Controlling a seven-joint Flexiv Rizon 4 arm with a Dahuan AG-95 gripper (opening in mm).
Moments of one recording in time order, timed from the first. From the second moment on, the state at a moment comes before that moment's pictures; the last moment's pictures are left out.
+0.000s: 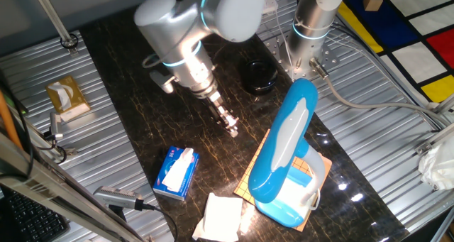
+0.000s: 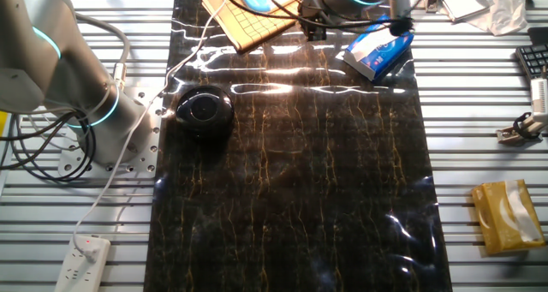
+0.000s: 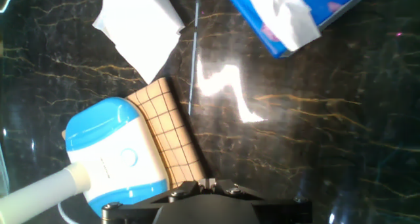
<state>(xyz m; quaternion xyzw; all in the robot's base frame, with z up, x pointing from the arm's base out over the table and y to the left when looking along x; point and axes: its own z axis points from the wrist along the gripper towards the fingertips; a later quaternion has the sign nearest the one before) 0.413 0.224 0.110 0.08 -0.97 -0.23 0.10</state>
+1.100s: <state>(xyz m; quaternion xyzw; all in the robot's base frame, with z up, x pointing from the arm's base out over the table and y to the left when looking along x) 0.398 0.264 0.094 0.06 -0.96 -0.26 0.09</state>
